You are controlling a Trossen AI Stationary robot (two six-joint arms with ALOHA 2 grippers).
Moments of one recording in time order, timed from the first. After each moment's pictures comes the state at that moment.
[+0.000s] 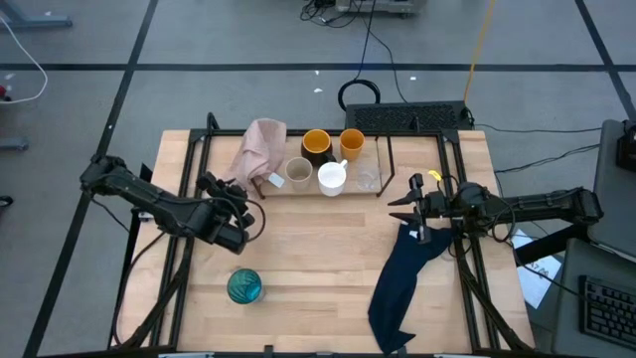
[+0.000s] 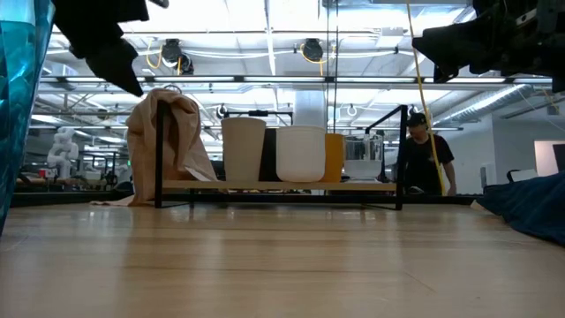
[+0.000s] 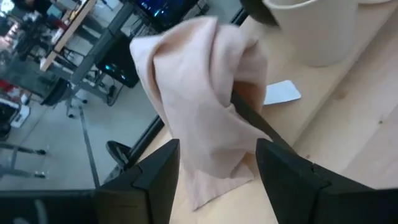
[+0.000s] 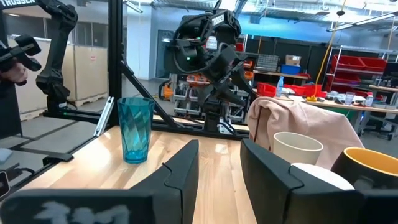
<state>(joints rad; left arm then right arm) -0.37 1.27 0.94 -1.34 -1.00 -1.00 -0.04 0.52 0.10 0.54 -0.13 -0.08</state>
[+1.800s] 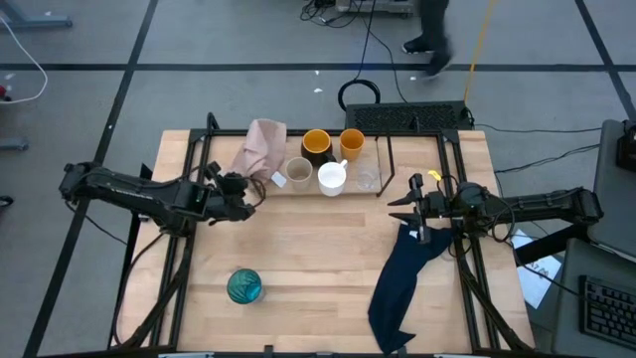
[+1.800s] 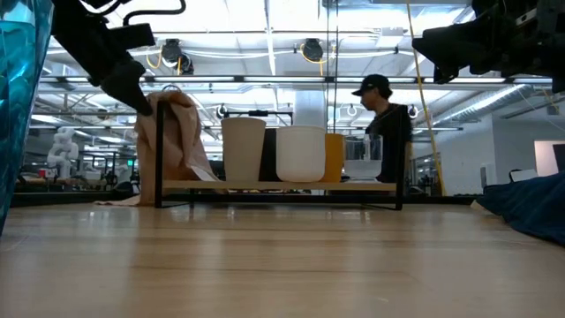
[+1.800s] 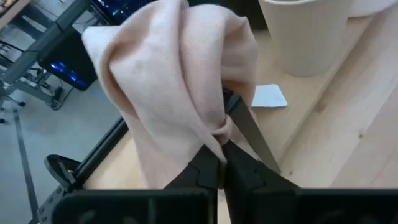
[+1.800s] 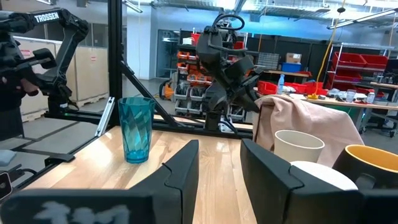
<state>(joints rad) -0.12 0.98 0.68 -0.75 -0.83 -0.44 -0.04 0.52 0.10 0.54 -0.13 -0.06</state>
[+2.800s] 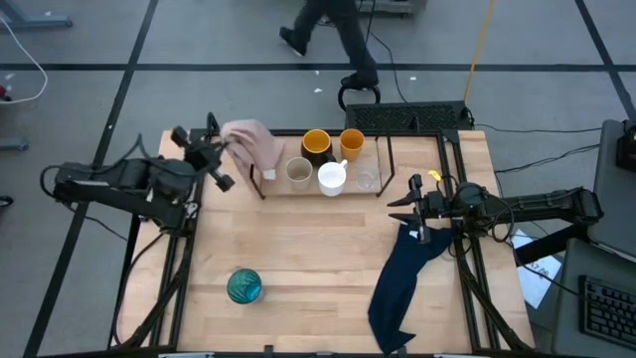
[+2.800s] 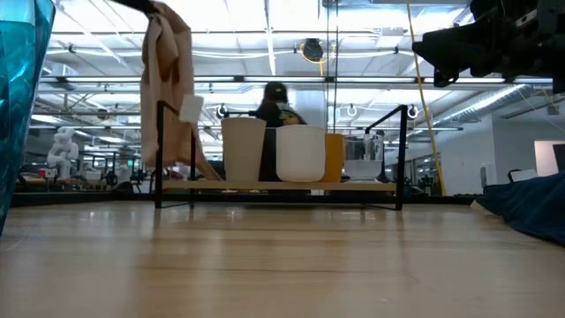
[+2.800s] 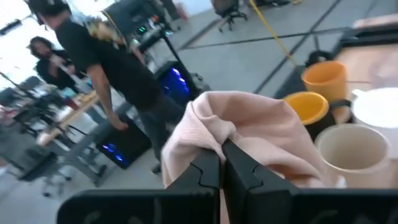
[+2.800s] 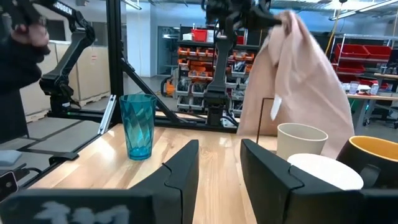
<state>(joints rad) -0.12 0.79 1.02 -0.68 -1.04 0.08 -0.04 0.52 0.10 0.52 -0.13 -0.04</state>
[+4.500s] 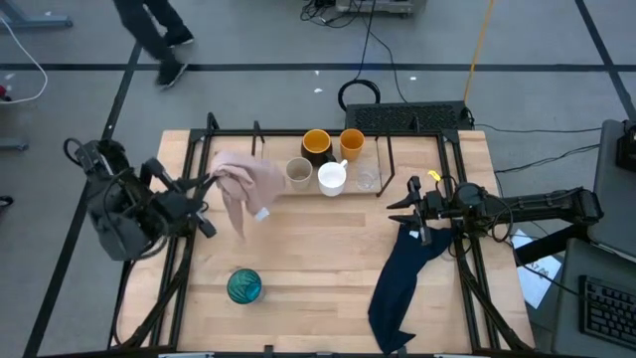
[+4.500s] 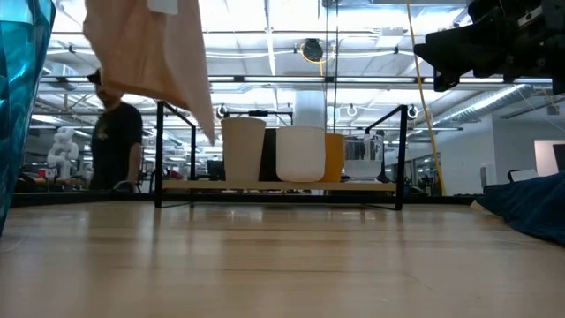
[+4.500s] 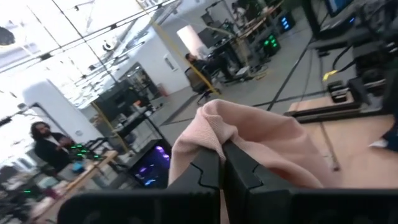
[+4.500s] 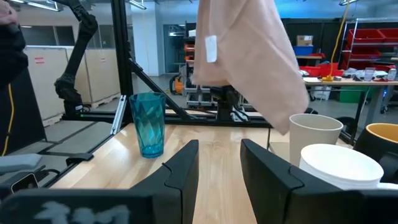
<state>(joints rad) -0.85 1.08 1.40 -0.74 -1.56 0.11 -0.04 0.52 0.10 0.50 -0.16 0.03</state>
